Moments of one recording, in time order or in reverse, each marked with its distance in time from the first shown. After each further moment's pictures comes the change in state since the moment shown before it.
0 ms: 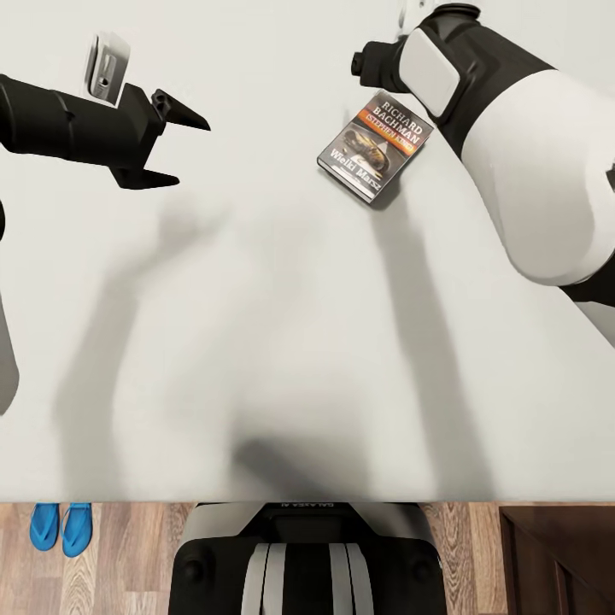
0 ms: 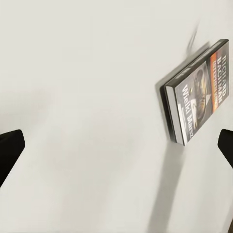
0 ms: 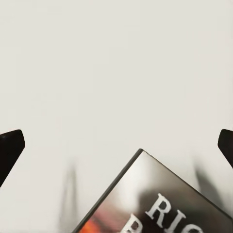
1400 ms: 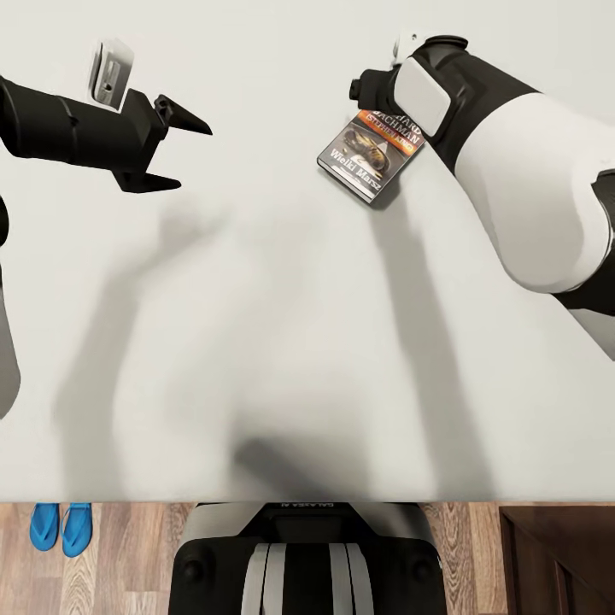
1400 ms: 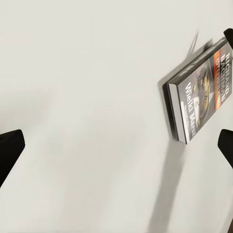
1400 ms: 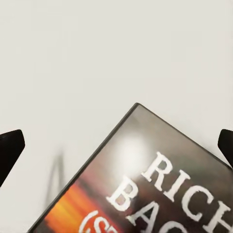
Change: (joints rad) left arm 0.009 -0.002 0.000 0.000 0.000 0.000 0.001; right arm 0.026 0.000 -0.002 0.032 0.000 -0.001 -0.002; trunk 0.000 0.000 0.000
